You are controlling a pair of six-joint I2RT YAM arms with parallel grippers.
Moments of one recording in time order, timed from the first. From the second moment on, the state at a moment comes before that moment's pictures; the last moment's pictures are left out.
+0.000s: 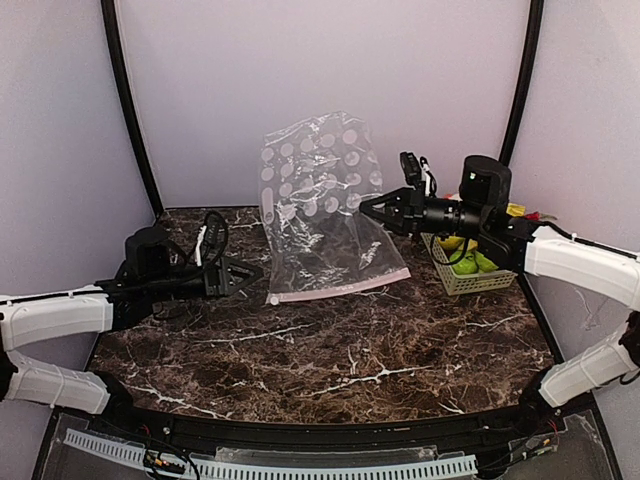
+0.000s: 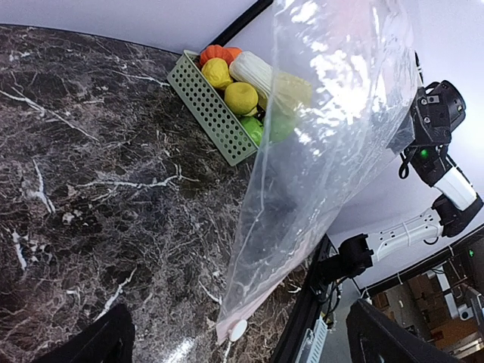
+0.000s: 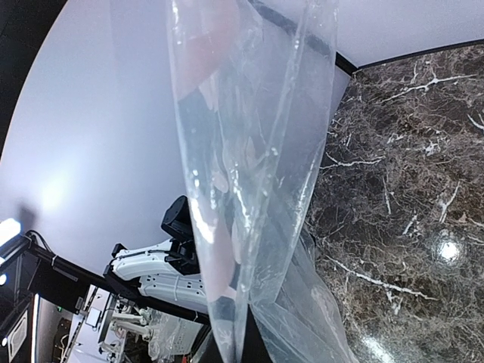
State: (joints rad) left arm -0.54 1.10 0.54 0.29 0.59 -0.68; right arm 0.67 1.31 1.02 0.21 -0.65 1.00
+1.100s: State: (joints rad) left arm -0.60 1.31 0.55 0.56 0.73 -0.82; right arm 0.67 1.30 1.05 0.24 -0.67 1.04
